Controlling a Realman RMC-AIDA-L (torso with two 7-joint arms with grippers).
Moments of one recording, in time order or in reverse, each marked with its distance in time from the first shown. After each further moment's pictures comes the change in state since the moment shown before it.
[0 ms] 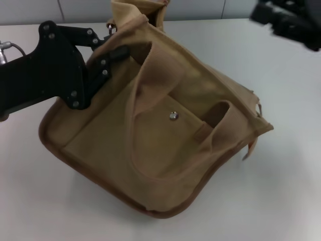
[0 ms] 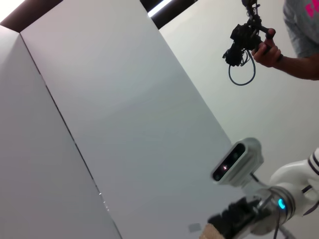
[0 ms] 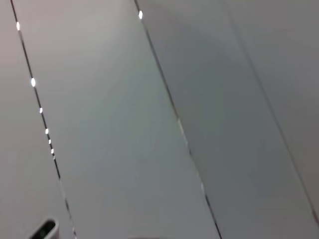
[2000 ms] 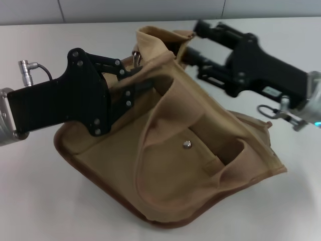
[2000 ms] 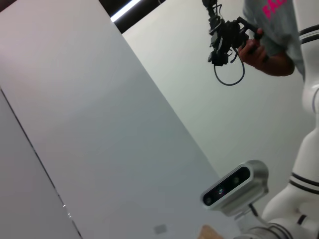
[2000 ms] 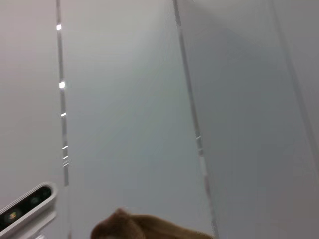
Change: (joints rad) left arm 0.004 0.004 0.128 -0.031 -0.008 -0.012 0.109; right arm -0.003 0.008 -0.582 0.384 0.502 0.186 -0.642
